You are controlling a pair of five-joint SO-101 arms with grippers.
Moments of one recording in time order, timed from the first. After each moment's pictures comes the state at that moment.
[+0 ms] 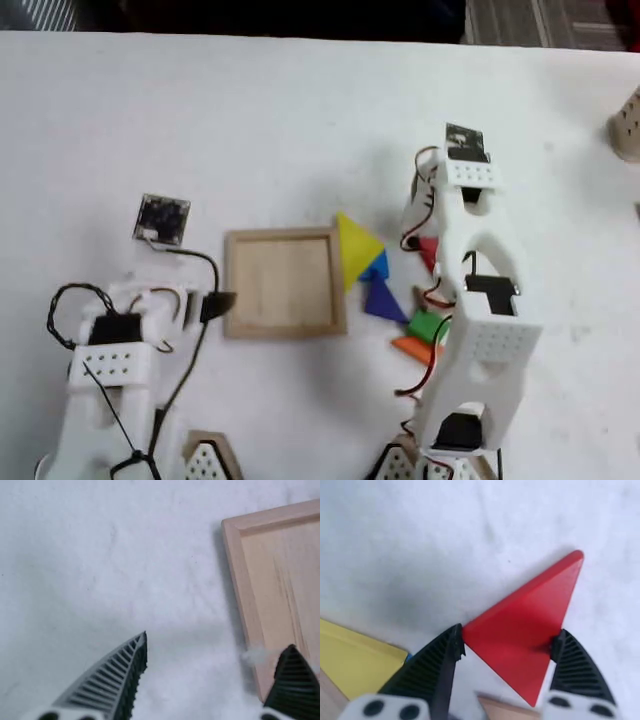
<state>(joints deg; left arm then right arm) -10.2 -52.3 76.1 45.6 -13.8 0.6 29.2 -4.6 73.8 -8.2</state>
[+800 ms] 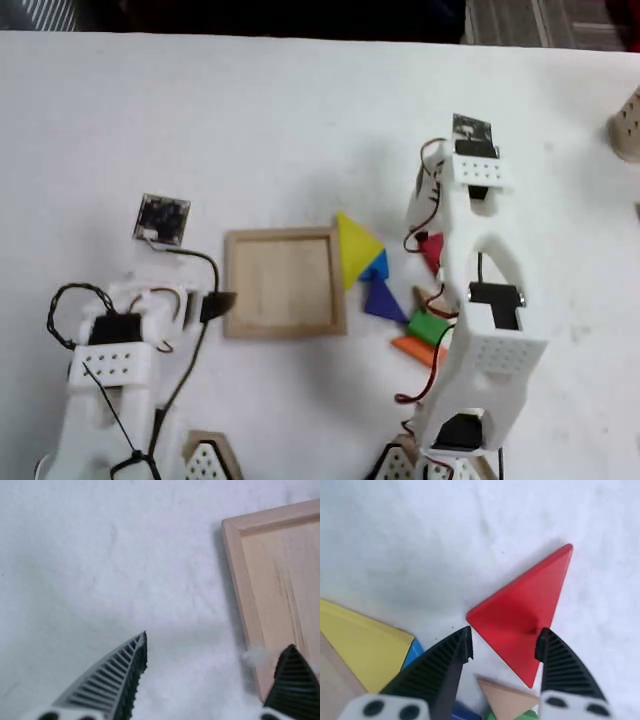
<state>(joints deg) -10.2 -52.3 76.1 45.6 -13.8 1.0 24.5 -4.6 77.0 -8.2</state>
